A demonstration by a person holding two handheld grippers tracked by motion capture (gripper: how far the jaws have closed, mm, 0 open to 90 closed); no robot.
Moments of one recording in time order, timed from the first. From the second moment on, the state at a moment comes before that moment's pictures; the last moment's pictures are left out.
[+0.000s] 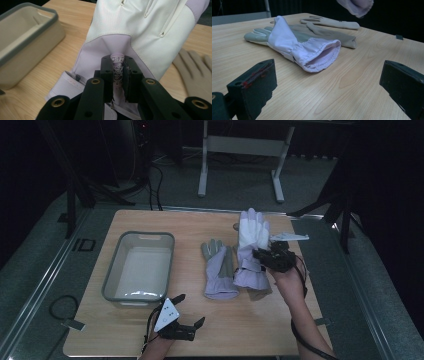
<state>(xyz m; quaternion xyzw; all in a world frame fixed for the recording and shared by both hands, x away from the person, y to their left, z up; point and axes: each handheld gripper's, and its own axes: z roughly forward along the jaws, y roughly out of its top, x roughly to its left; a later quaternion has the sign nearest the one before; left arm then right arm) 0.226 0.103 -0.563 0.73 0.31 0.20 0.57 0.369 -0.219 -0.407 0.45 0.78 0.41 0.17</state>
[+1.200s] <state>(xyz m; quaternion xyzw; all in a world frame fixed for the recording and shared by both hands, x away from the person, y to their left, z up) 0.227 0.103 -0.563 0.73 0.31 0.20 0.57 0.408 -0.121 -0.482 0.47 0.82 0.31 0.12</state>
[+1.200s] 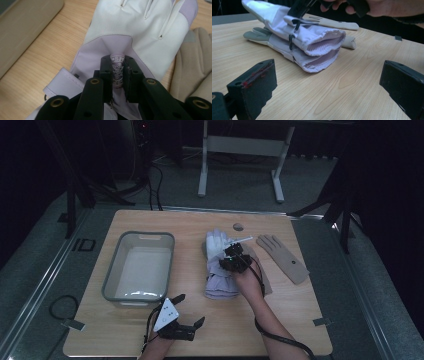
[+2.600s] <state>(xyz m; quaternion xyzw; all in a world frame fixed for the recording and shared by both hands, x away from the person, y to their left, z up) 0.225 0.099 -0.562 0.74 0.31 0.21 0.56 0.365 -0.174 -0.477 0.39 0.83 0.39 0.10</state>
